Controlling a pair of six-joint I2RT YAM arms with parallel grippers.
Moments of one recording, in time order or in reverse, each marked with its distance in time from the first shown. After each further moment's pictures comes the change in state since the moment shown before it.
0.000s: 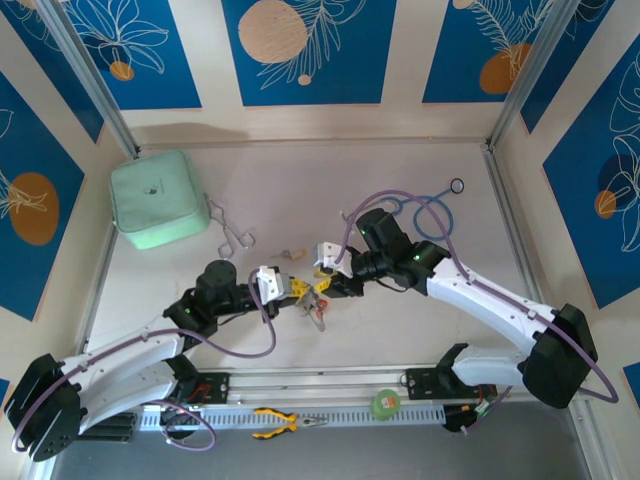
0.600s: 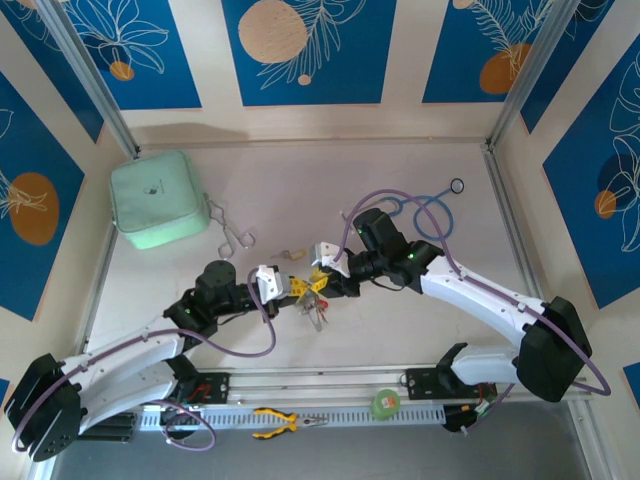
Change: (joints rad) left arm 0.000 0.000 -0.005 0.022 0.000 -0.021; right arm -0.006 0.042 -0.013 0.058 -0.085 0.017
